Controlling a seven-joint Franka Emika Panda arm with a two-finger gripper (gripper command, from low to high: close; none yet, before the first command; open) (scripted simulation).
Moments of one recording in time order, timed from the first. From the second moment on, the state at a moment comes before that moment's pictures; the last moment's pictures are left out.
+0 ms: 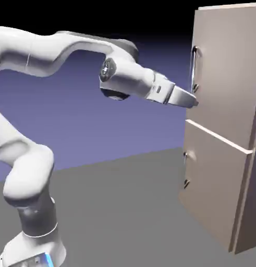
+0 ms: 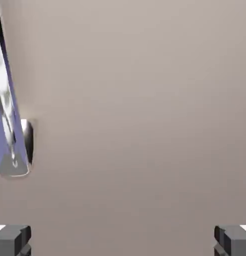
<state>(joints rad) -0.35 -0.61 0.35 -2.48 1.55 3.02 -0.59</state>
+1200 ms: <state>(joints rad) -0.81 -0.52 0.77 -2.09 2.86 2.99 -1.72</state>
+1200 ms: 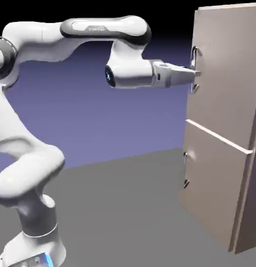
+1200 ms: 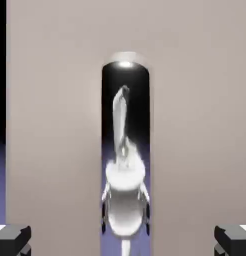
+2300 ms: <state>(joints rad) -0.19 -0.85 -0.19 -2.59 1.56 2.23 -1.00</state>
